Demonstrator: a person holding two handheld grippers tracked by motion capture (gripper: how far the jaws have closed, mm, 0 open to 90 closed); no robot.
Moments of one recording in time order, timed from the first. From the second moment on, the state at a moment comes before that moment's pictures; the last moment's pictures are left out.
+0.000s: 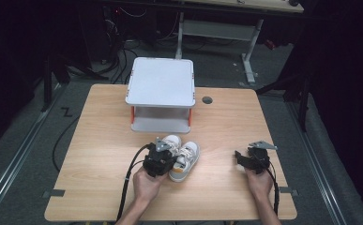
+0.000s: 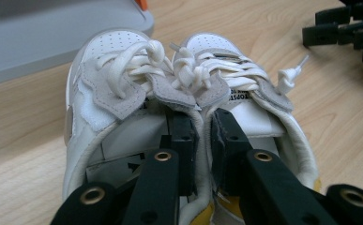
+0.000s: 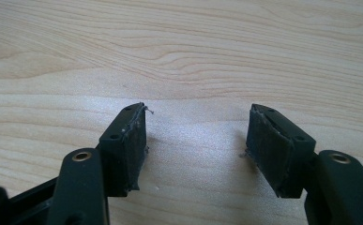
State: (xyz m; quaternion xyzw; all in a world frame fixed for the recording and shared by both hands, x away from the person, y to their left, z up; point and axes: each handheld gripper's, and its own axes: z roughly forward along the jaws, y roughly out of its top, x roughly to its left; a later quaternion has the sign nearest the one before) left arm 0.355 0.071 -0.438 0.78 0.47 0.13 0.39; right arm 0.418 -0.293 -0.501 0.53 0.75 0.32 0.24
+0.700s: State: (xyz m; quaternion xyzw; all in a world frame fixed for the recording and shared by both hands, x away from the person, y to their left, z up) left arm 0.409 0.109 -0.423 0.75 0.50 0.19 0.38; right arm 0.418 -0.293 -0.501 0.53 0.75 0.32 0.24
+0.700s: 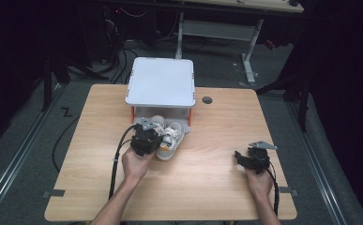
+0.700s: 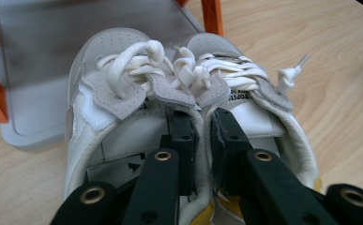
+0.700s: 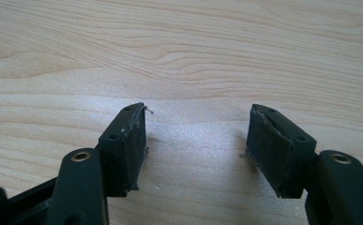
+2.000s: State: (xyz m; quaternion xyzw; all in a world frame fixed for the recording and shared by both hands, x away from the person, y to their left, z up) left arm 0.487 0.106 -0.455 0.70 0.57 0.23 0.38; right arm 0.418 -0.293 -0.501 0.53 0.75 0.32 0.24
